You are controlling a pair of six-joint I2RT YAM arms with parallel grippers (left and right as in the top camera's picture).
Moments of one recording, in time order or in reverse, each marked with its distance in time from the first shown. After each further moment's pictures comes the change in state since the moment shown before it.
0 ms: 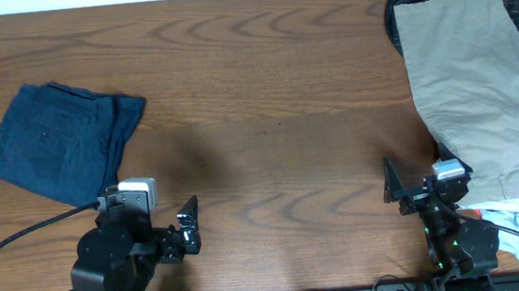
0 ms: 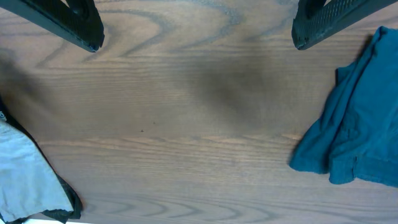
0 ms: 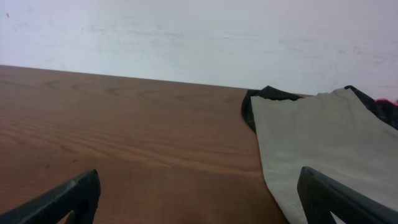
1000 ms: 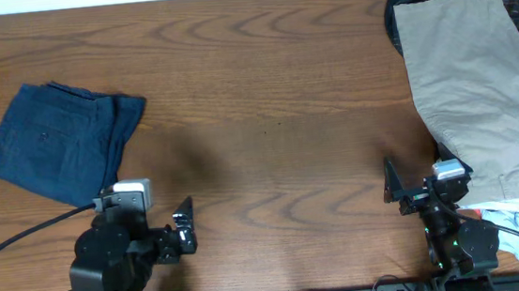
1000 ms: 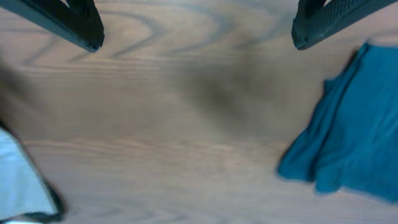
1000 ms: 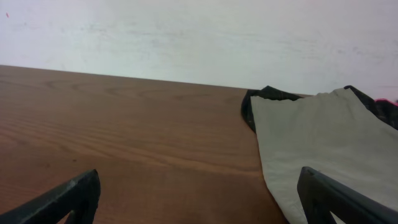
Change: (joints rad) left arm 0.051 0.000 0.000 -0.031 -0.002 0.004; right arm 0.000 0.000 0.000 0.000 0.000 0.000
